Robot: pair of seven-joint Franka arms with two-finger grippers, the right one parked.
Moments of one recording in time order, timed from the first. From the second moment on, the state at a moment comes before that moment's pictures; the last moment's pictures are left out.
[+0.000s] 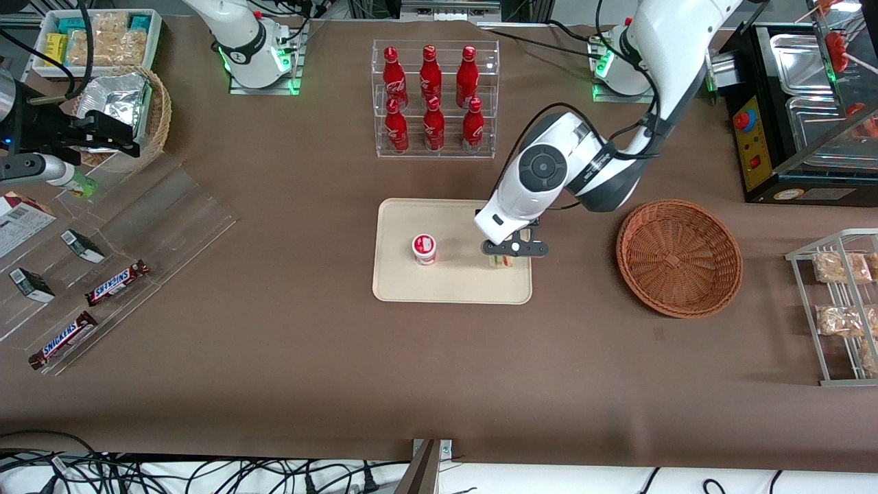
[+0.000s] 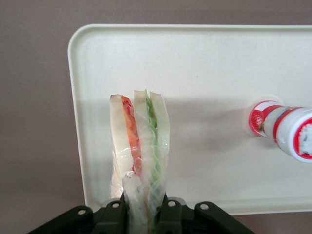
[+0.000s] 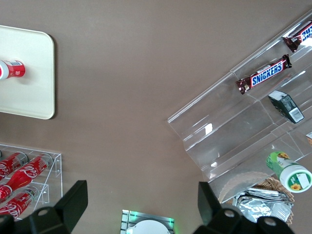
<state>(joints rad) -0.15 0.59 -0.52 -1.72 0.19 2.17 -0.72</state>
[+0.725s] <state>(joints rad) -0.17 0.69 -0.52 -1.72 0.26 2.23 -0.78</state>
